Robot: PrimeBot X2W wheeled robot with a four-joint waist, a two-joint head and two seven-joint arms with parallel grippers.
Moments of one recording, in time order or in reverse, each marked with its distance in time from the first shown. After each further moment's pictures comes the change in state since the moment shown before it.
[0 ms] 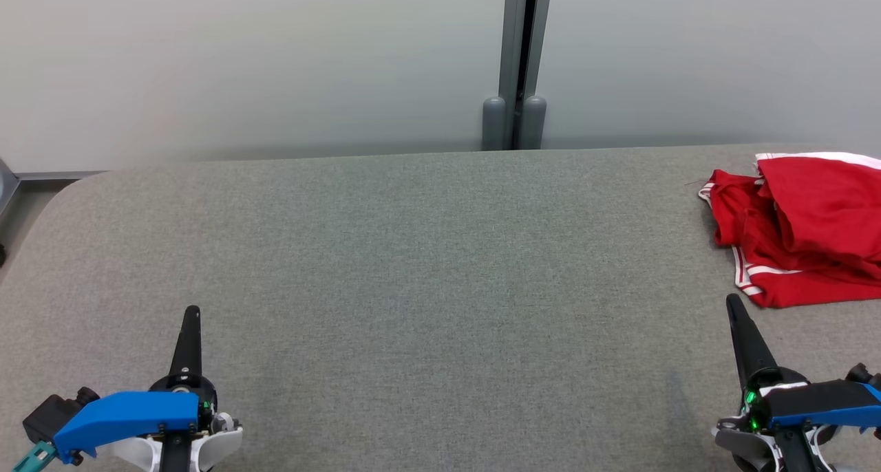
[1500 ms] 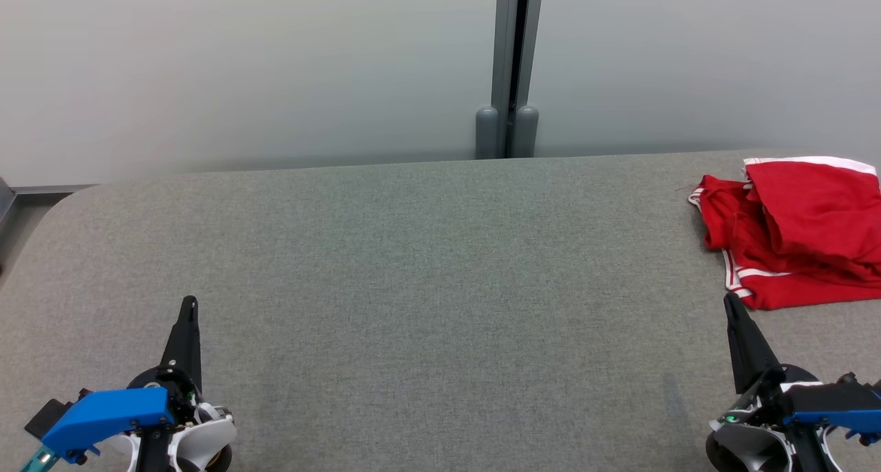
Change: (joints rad) left arm -0.014 0.000 0.025 -0.008 -0.277 -0.012 0.071; right arm -0.014 -0.001 -0.003 0.024 0.277 0.000 0.048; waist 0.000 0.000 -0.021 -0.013
